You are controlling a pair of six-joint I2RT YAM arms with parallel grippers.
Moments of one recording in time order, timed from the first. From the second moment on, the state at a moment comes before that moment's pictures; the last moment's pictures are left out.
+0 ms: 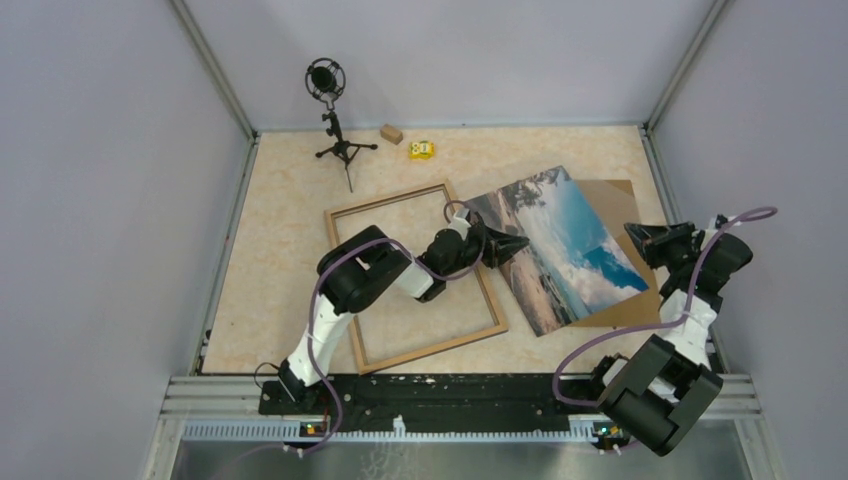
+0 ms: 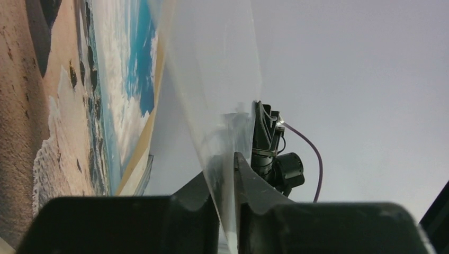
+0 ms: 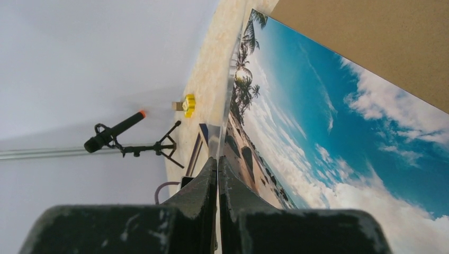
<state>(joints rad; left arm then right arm) -0.85 2.23 1.03 1.21 0.23 -1.86 -0.70 1.06 0.52 0.14 -0.81 0.91</state>
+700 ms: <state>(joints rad) -0.69 1.89 1.05 0.67 0.51 -1.31 -0.70 0.95 0.75 -0.47 -0.63 0.49</state>
